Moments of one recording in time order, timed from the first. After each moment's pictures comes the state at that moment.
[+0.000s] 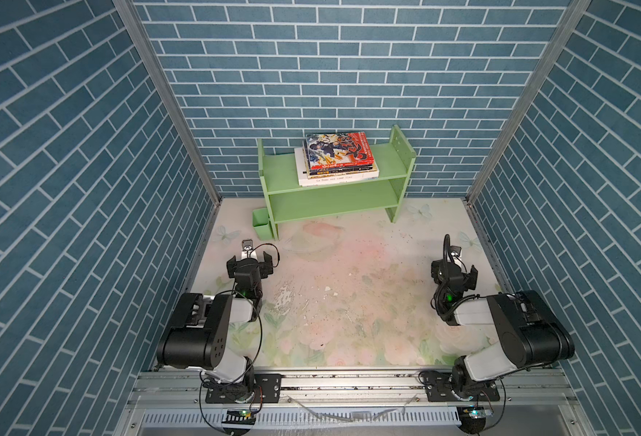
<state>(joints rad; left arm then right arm) -0.06 1.53 0.35 0.85 -0.34 0.02 0.19 1.52 0.32 0.86 0.67 -0.07</state>
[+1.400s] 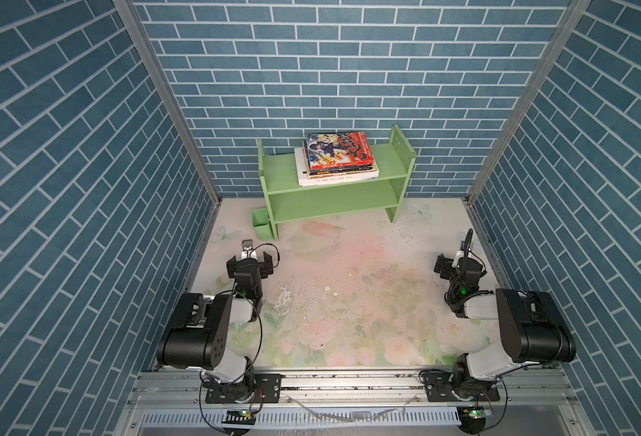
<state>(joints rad) -0.06 1.53 0.35 0.85 -0.34 0.02 -0.01 1.54 0.37 0.80 0.24 0.02</state>
